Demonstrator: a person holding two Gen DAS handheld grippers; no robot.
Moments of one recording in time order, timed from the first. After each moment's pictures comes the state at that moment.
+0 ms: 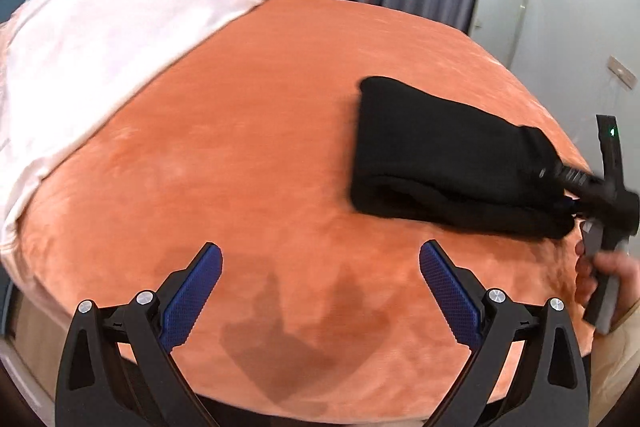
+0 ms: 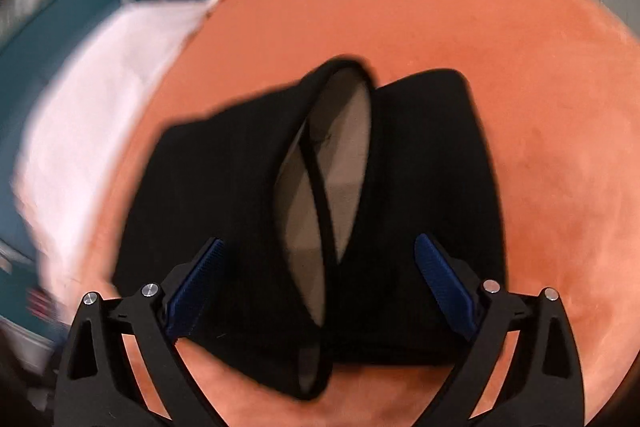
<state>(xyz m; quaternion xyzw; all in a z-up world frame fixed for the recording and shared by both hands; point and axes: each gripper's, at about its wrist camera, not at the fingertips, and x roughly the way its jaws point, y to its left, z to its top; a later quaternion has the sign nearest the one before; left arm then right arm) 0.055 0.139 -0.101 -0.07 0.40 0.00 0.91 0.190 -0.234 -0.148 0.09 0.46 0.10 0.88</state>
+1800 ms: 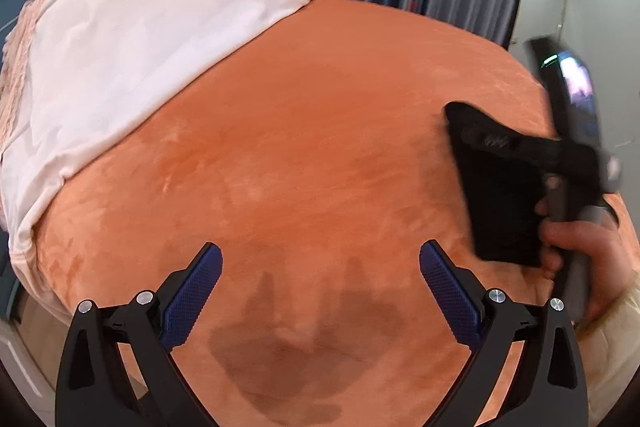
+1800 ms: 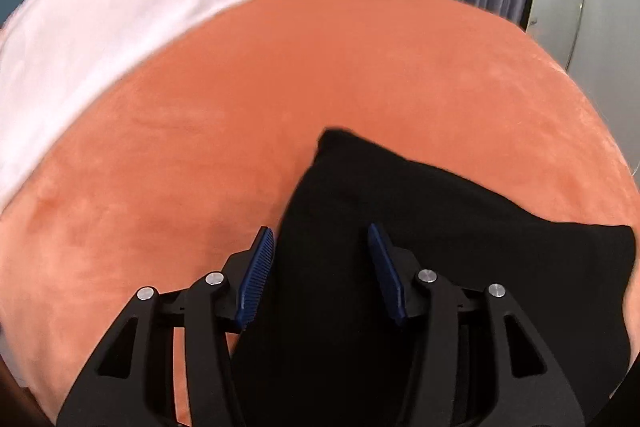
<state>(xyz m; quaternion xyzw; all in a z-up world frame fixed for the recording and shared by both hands) 0.090 0.189 -0.105 -0.08 0.40 0.05 0.91 0.237 -0.090 -0.099 0.01 0.40 0.16 0.90</state>
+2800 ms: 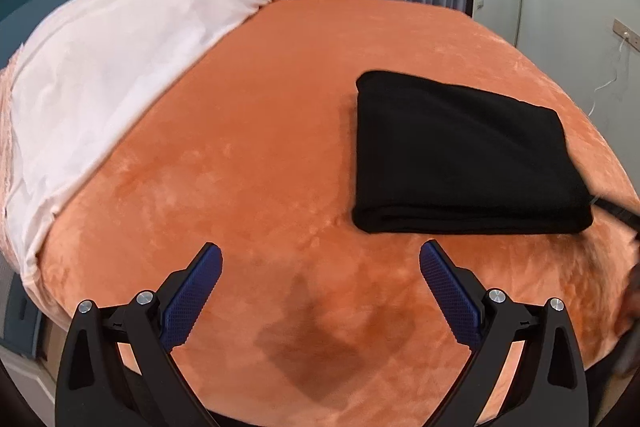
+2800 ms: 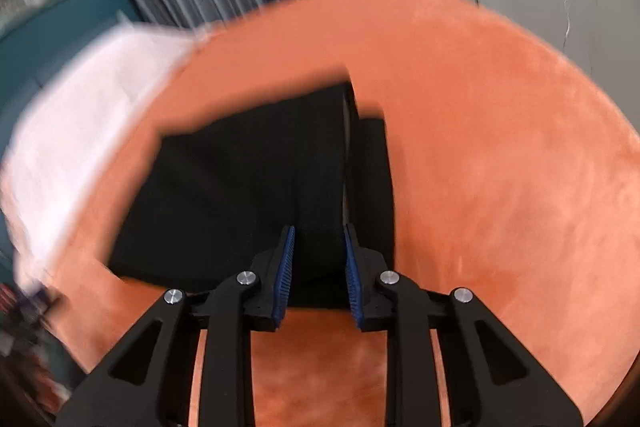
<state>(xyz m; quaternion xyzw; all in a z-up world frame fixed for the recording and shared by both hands) 0.089 0.065 -0.089 -0.01 0.42 0.02 0.91 0.126 -0.330 -0.154 0.13 0.40 0.05 0.90</state>
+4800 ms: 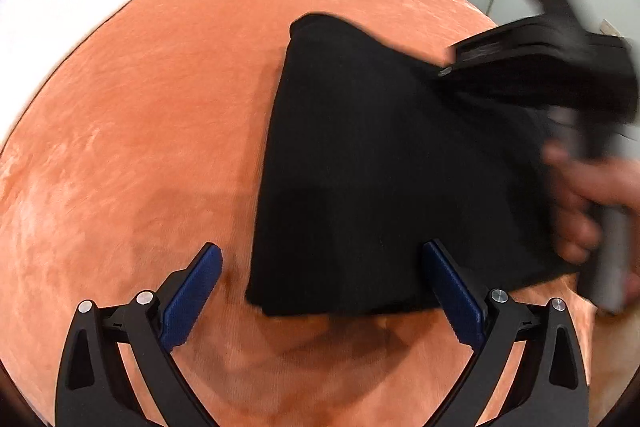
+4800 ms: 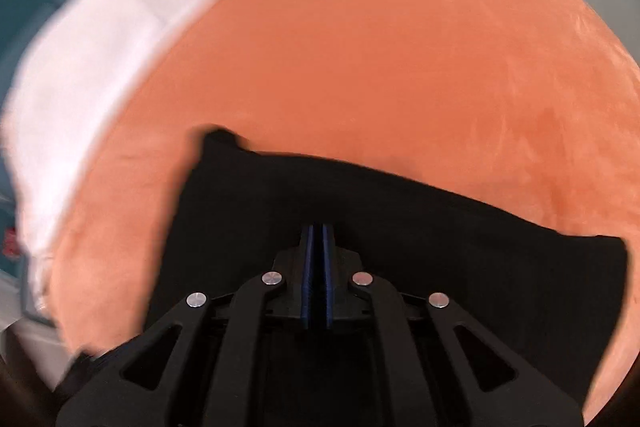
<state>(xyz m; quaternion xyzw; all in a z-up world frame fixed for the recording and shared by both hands) 0.188 0.035 -0.149 -0.06 0.48 -0.07 0.87 0.319 -0.177 -0.151 0.08 0.51 0.13 0.85</state>
